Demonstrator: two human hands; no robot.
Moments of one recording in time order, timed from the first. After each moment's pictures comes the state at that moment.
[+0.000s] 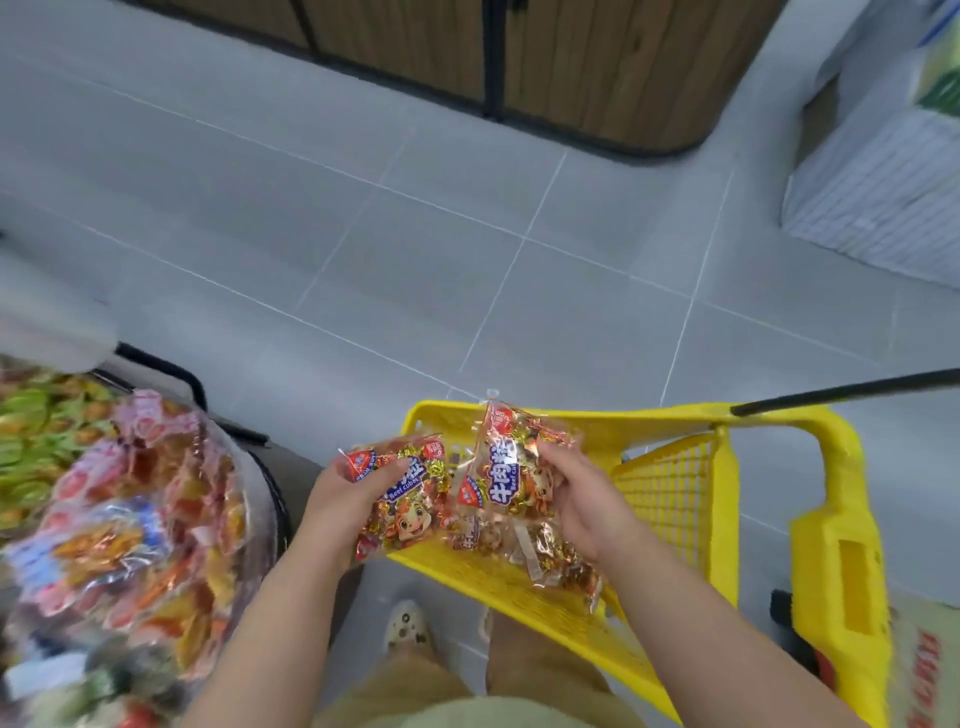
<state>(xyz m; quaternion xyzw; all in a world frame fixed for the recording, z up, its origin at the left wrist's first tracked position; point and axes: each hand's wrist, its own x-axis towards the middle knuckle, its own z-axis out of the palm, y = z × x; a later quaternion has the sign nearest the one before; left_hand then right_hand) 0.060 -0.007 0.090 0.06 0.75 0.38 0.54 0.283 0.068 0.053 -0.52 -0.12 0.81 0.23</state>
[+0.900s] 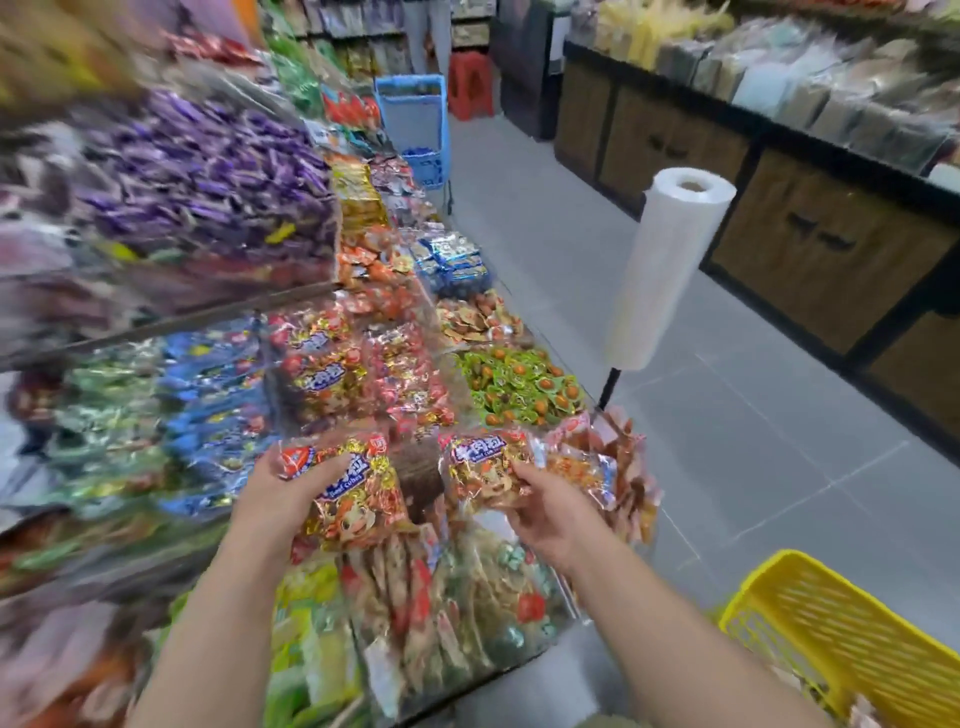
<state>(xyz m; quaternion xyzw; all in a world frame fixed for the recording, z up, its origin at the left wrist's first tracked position) -0.236 -0.469 0.220 -0.13 0.76 0.61 0.19 -0.132 -0.237 0.152 -0.43 -0.34 0.84 -0.02</state>
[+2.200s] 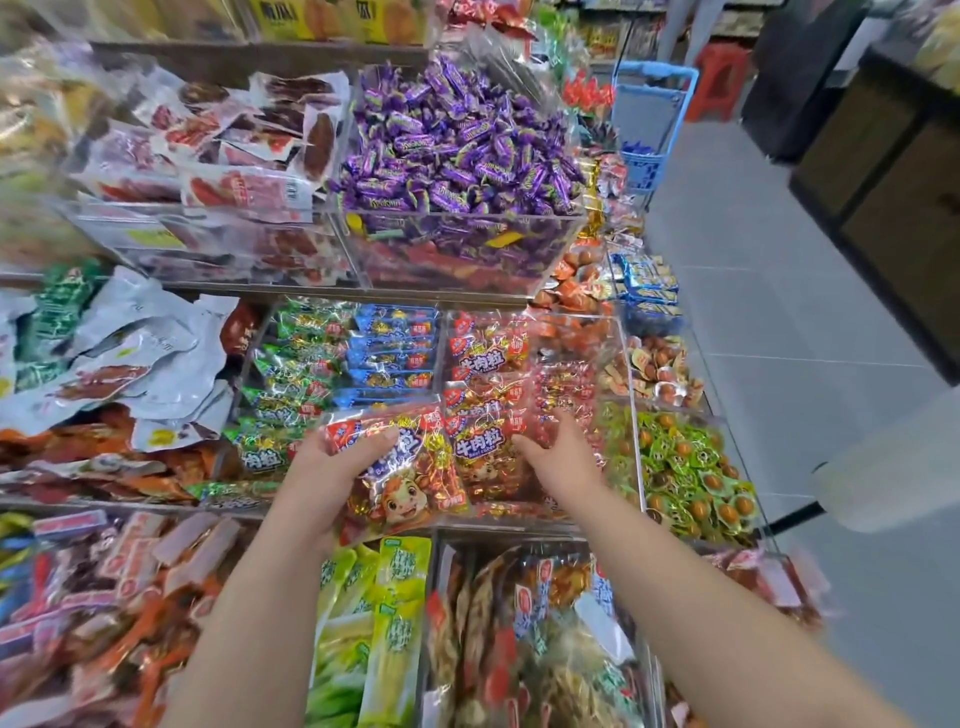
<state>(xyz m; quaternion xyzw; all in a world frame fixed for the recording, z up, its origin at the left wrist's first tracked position) -0.310 -0.528 0.224 -0.23 0.61 0.75 0.14 -0.347 -0.288 0.140 -0.19 -0.86 0.47 -0.07</state>
